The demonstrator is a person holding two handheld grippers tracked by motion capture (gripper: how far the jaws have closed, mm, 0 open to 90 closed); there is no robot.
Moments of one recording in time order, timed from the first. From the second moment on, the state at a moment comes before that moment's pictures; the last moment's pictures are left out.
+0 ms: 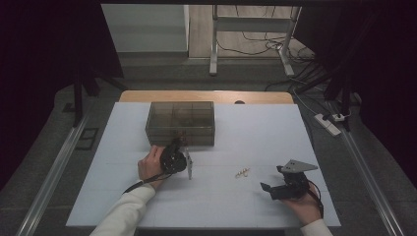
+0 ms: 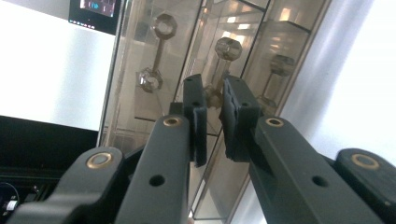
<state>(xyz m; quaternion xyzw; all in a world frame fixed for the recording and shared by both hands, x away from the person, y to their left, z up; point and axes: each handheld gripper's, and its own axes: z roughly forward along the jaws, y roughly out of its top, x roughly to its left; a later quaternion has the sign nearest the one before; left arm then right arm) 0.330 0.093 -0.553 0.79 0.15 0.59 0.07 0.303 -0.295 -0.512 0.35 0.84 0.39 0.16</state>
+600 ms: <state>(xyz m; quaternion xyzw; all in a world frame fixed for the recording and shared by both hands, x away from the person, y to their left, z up) 0.311 0.096 -0.553 0.79 0.15 0.59 0.08 0.302 -0.297 -0.512 0.35 0.84 0.39 0.15</state>
